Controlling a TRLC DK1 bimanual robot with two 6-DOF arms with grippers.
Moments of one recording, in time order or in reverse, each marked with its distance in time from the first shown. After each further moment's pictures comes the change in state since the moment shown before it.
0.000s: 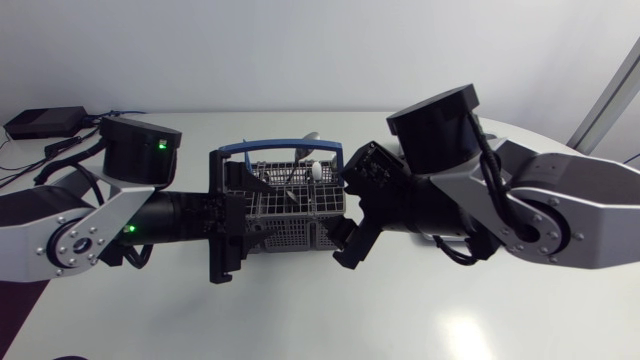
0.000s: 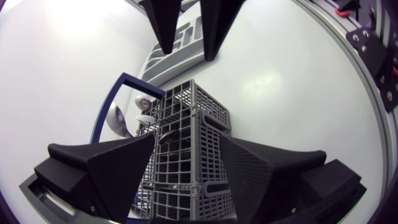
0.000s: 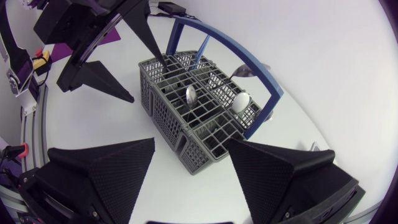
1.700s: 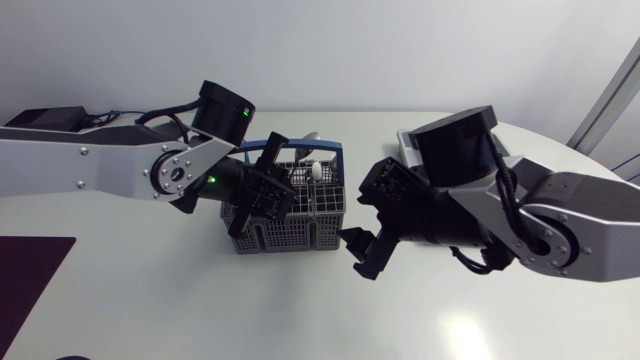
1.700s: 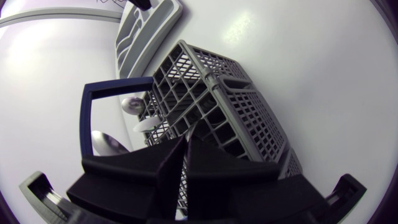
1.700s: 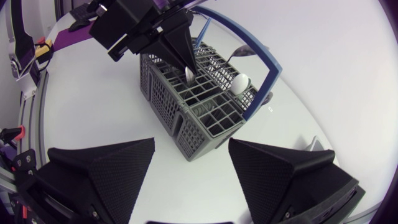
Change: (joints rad) left arm -0.066 0.338 0.343 -0.171 -0.235 0.467; right arm -0.069 -0.037 -0.092 0.030 -0.060 -0.068
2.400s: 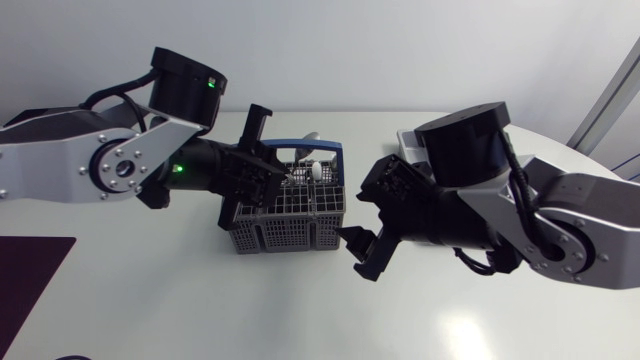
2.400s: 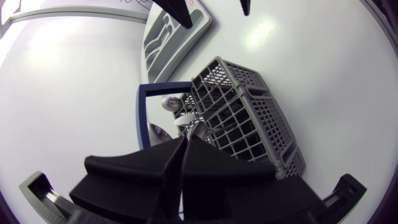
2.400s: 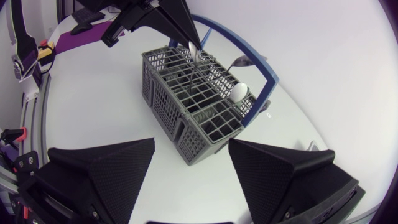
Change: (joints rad) left arm -0.011 -0.179 -0.035 -0.002 0.000 -0.066; right arm 0.020 -0.038 -0.003 0.002 0.004 0.000
